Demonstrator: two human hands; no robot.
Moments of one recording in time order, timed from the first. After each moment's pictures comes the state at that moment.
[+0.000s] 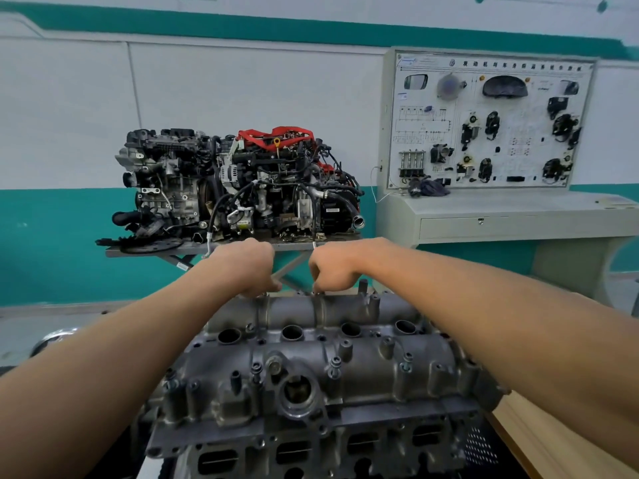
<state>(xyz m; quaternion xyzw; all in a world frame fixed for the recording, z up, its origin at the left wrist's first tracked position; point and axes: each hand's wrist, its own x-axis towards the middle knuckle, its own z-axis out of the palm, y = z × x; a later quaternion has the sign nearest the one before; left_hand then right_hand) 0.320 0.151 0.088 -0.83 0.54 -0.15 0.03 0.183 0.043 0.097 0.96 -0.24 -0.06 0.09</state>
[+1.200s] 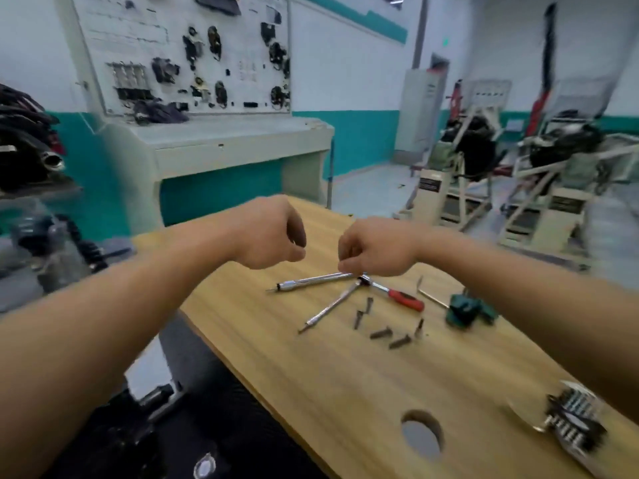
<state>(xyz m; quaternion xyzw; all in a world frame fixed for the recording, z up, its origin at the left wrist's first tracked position) -0.108 0.081 0.038 -0.46 0.88 0.07 -0.12 -0.310 0.103 0.020 0.80 -0.59 0.01 -0.06</state>
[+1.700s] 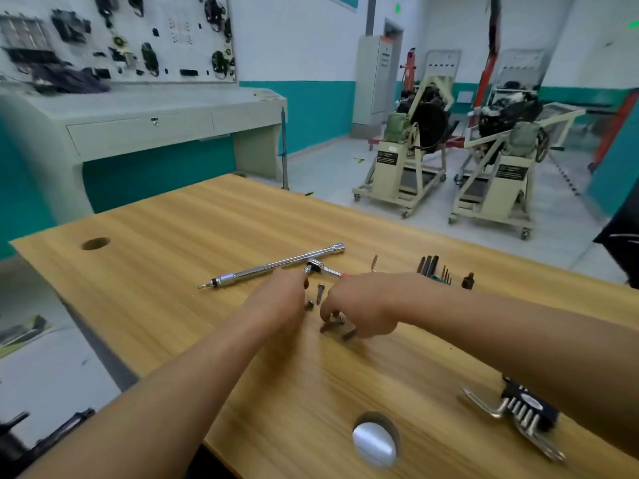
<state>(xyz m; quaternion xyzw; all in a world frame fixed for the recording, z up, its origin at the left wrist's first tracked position) -0.226 0.041 -0.116 -0.49 0.86 0.14 -0.03 -0.367 0.109 -0.080 0.79 -0.56 -0.23 -0.05</state>
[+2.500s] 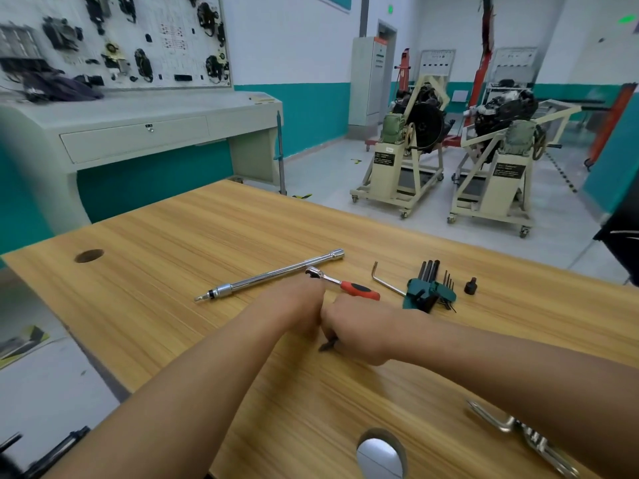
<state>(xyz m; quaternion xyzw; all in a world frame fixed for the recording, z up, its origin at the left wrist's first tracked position) -0.260 0.017 -0.120 -0.39 0.91 0.03 0.11 -0.358 0.116 -0.104 0.79 -0.61 -0.11 -0.05</state>
